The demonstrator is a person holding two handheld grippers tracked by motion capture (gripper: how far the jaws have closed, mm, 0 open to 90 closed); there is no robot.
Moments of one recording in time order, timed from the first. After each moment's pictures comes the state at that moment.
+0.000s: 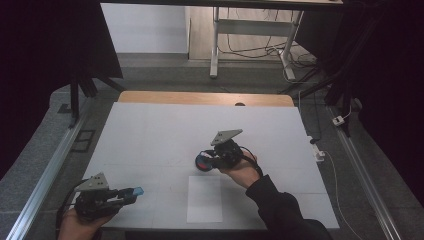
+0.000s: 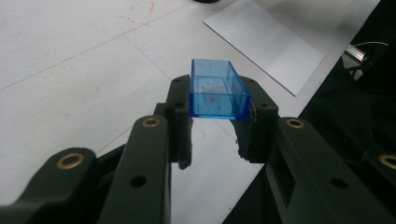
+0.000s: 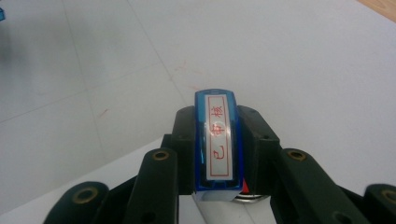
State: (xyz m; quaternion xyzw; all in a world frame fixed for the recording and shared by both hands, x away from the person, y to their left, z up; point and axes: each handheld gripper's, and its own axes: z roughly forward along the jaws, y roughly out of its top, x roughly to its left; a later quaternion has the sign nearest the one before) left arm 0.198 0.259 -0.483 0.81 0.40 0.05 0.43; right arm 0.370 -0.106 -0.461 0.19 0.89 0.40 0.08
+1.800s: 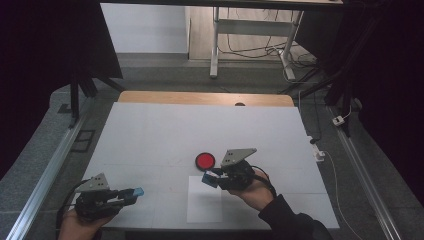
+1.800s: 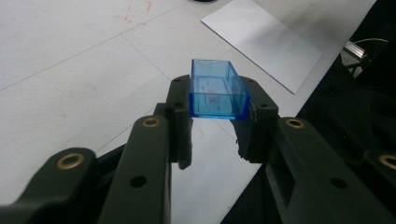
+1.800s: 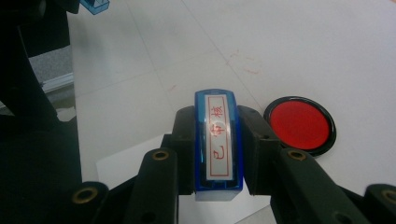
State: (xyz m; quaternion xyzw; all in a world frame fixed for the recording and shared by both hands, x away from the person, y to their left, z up) left arm 0.197 0.258 -0.483 0.81 0.39 0.05 0.43; right arm 0.308 -0.133 -0.450 0.16 0.89 0.42 0.05
